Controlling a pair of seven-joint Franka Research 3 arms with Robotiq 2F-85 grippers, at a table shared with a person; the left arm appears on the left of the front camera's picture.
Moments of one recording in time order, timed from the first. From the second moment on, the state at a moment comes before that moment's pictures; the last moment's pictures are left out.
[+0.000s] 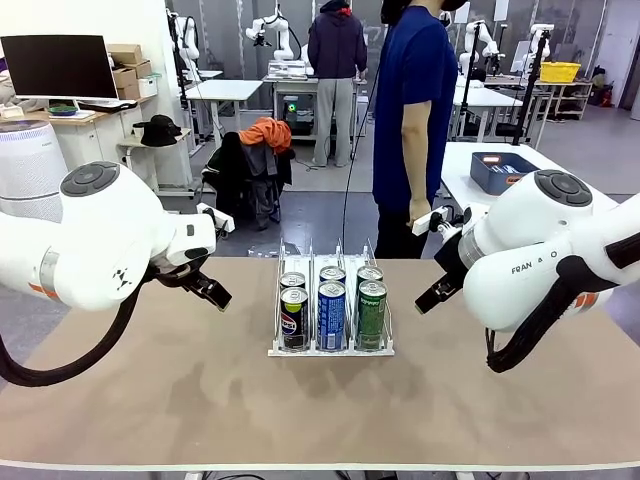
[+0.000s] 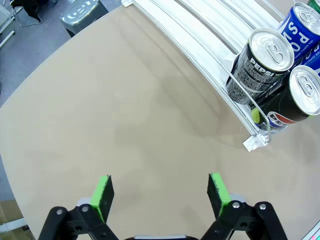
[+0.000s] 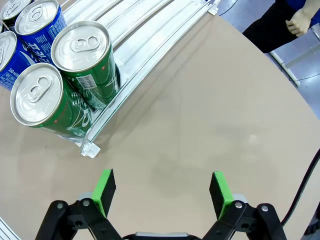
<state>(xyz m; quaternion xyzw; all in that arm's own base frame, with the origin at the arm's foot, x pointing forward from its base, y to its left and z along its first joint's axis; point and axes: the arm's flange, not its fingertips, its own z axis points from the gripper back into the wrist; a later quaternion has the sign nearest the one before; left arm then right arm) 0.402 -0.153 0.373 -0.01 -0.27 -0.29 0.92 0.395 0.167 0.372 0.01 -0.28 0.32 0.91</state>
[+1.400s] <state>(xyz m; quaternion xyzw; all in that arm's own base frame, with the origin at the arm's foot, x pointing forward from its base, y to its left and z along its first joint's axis) 0.387 -0.093 0.503 -0.20 -0.24 -0.55 0.77 0.383 0.120 0.542 0.17 -0.22 0.48 0.83</state>
